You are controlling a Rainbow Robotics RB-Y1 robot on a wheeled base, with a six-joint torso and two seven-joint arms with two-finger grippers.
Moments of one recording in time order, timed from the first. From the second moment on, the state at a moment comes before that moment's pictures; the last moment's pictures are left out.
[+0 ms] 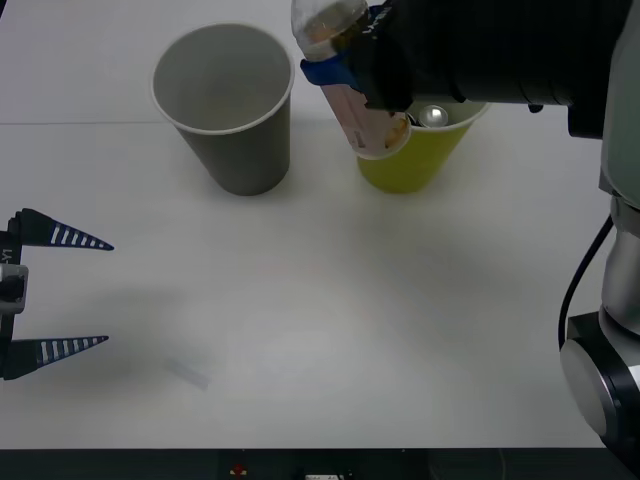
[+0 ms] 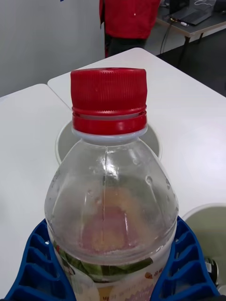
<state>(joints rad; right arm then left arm) -0.79 -0.28 0.04 -2.21 2.41 -1.57 -1.35 0.26 1.13 0.26 -2.01 -1.31 -1.13 -0.09</state>
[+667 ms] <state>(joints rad) -1.23 -0.19 0.08 -1.55 2.47 -1.44 -1.35 0.26 1.13 0.26 -2.01 -1.31 -1.13 -0.09</state>
